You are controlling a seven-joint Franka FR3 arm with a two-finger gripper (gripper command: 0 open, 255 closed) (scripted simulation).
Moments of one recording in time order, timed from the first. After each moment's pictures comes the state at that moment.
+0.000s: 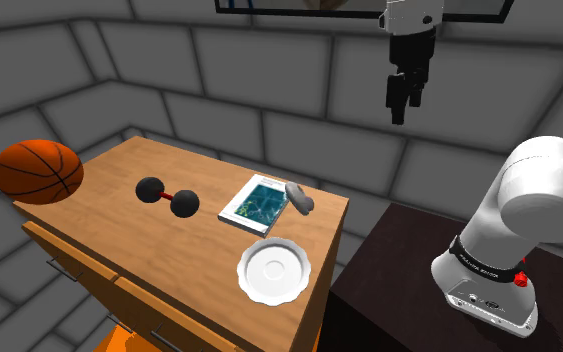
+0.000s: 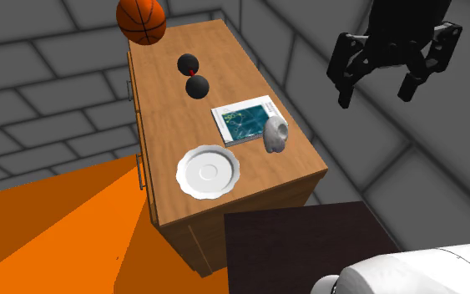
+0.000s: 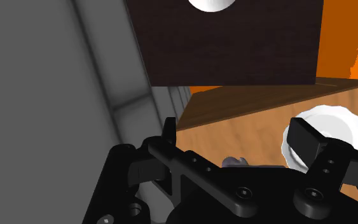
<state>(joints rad) 0.01 -0.79 0.04 -2.43 -0.03 1.44 0.05</state>
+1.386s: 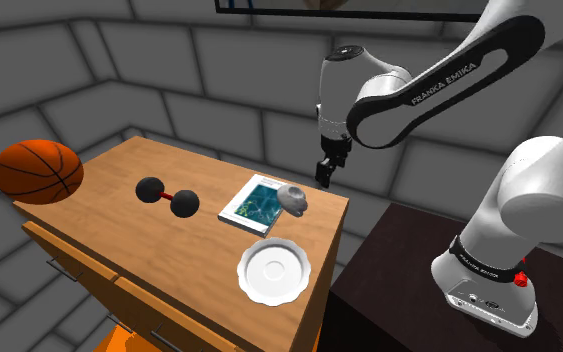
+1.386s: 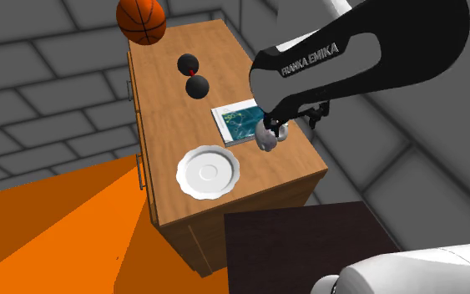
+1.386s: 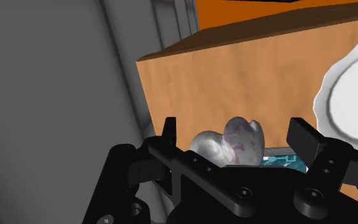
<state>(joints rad) 0.01 -0.37 0.21 -2.71 -0.13 2.35 0.22</state>
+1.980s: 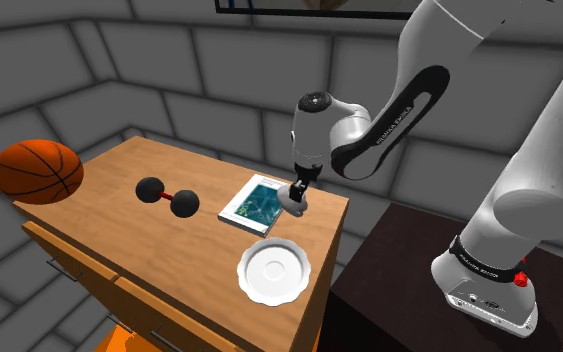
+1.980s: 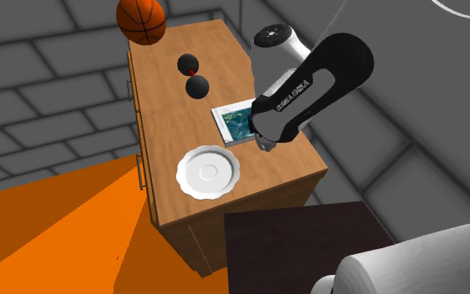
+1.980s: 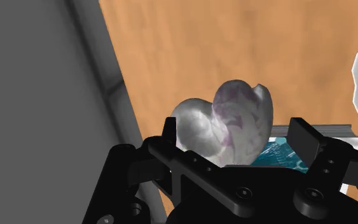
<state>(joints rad) -0.09 0.03 0.29 -2.59 -0.54 2.69 0.56</state>
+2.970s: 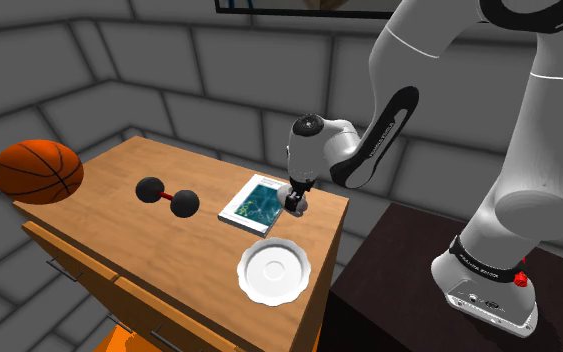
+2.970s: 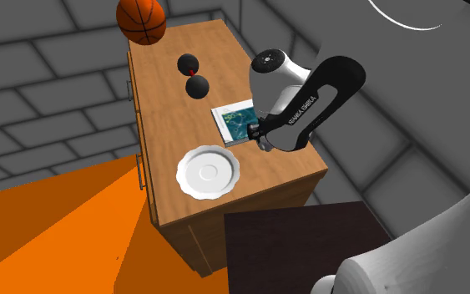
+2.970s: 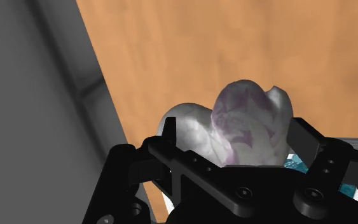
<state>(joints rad) -0.06 0.24 0.20 -2.49 -0.84 2.79 0.79</state>
